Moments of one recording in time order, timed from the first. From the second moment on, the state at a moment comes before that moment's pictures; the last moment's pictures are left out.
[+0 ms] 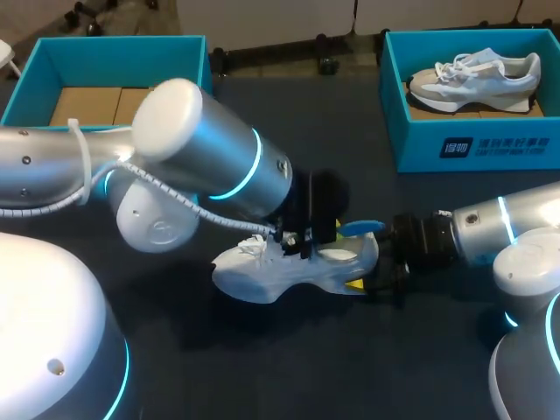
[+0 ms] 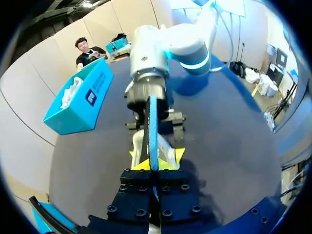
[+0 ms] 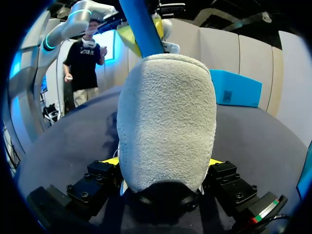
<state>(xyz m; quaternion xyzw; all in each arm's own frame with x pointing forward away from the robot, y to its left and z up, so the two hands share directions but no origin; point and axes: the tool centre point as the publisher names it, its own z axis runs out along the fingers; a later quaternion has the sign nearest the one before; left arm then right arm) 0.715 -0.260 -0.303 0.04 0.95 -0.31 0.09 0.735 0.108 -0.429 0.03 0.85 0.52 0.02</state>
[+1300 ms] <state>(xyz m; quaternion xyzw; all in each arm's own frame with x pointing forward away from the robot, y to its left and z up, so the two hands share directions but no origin) 0.707 -0.339 -0.132 0.06 0.91 -0.42 0.02 0.735 0.108 -0.429 0.03 0.85 0.52 0.02</state>
